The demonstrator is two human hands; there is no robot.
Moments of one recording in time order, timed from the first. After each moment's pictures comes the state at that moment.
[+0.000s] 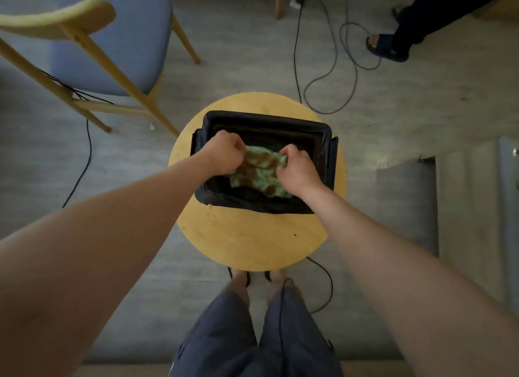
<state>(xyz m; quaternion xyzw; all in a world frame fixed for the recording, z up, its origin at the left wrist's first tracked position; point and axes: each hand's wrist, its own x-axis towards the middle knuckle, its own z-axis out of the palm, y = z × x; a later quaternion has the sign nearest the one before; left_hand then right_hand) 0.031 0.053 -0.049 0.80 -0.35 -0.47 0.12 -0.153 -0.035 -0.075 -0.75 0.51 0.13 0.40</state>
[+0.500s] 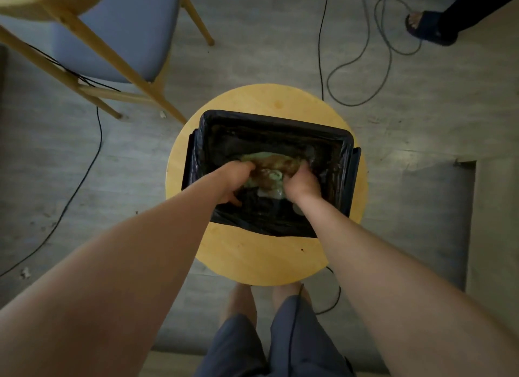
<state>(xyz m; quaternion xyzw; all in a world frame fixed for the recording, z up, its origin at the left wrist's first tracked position) 0.004 0.036 -0.125 0.73 0.05 -0.64 0.22 -0.142 -0.055 -0.173 -0.65 0.60 0.18 0.44</state>
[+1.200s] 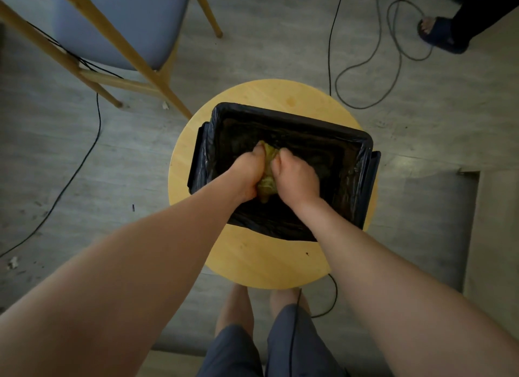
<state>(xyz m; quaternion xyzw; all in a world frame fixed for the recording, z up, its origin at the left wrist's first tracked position) -0.004 0.020 -0.134 0.67 0.20 -0.59 0.42 -0.112 -0.034 -0.167 -0.87 0.39 0.04 0.30</state>
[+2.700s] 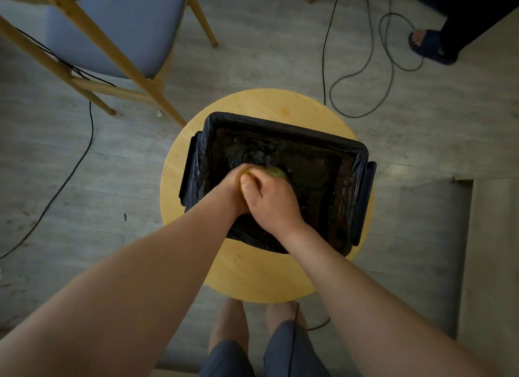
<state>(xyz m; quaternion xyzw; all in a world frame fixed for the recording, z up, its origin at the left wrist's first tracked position) -0.003 0.030 -0.140 0.61 0.21 -0.63 0.44 -0.101 -0.002 -0.130 -0.83 0.35 -0.02 0.43</state>
